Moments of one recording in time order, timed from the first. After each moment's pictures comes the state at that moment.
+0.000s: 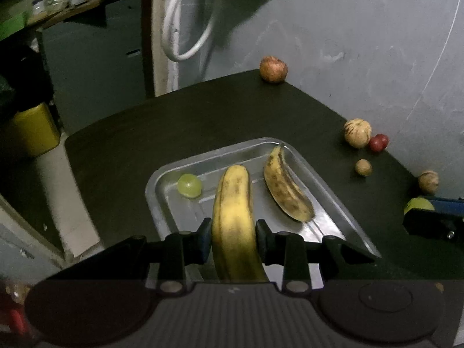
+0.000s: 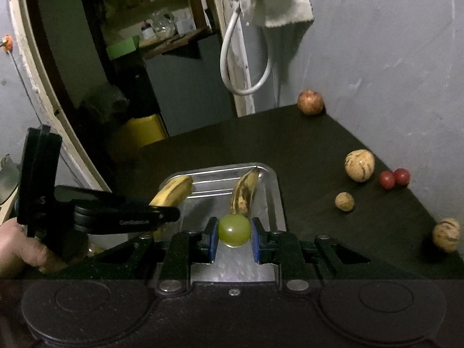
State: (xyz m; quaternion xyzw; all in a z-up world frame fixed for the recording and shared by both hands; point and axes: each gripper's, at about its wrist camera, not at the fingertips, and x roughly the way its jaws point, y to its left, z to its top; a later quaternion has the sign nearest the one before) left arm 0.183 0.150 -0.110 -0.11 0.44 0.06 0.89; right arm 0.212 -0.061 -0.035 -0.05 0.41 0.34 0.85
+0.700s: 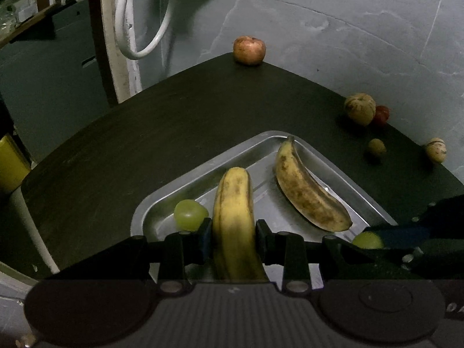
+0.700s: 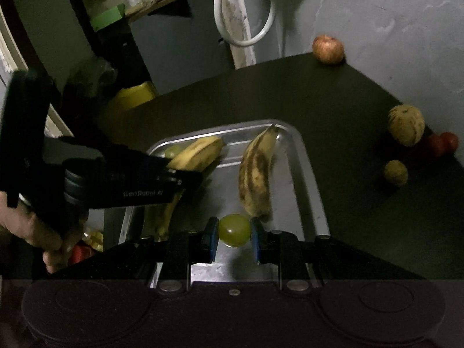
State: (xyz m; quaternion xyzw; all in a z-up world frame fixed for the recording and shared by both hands) left arm 0.231 0.178 -0.147 -0.06 0.45 -0.02 0.89; right arm 0.240 -0.006 -0.107 -0.06 0.47 0.33 0.82
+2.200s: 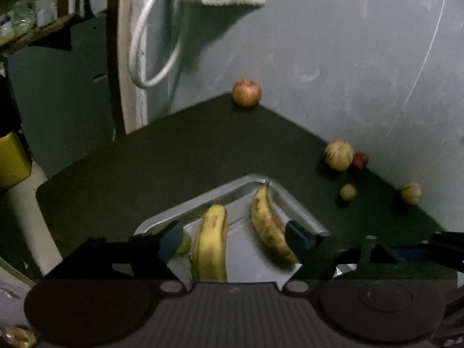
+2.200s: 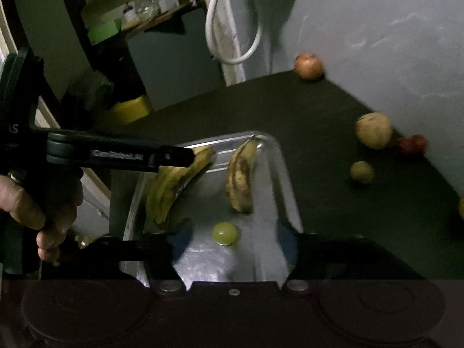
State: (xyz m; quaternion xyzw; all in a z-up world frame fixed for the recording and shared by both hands) left arm 0.208 0.168 -0.093 -0.11 0.39 -0.01 0.91; right arm 0.212 -0.054 -0.063 -0.05 0.43 0.31 0.85
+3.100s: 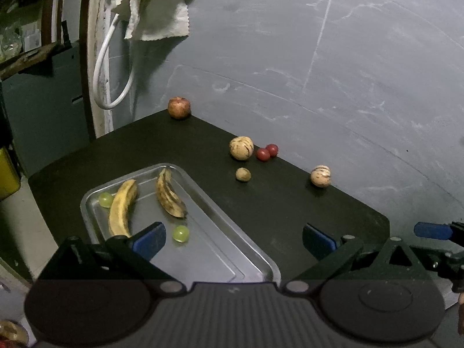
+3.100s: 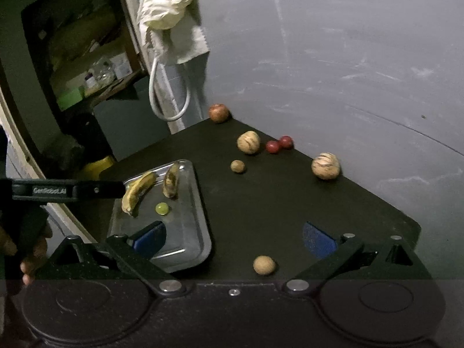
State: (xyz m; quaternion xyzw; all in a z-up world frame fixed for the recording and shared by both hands) left arm 0.099 0.036 -0.024 -0.08 0.36 -0.04 0.93; right arm 0.099 -0.253 0.001 0.03 0.36 0.22 0.91
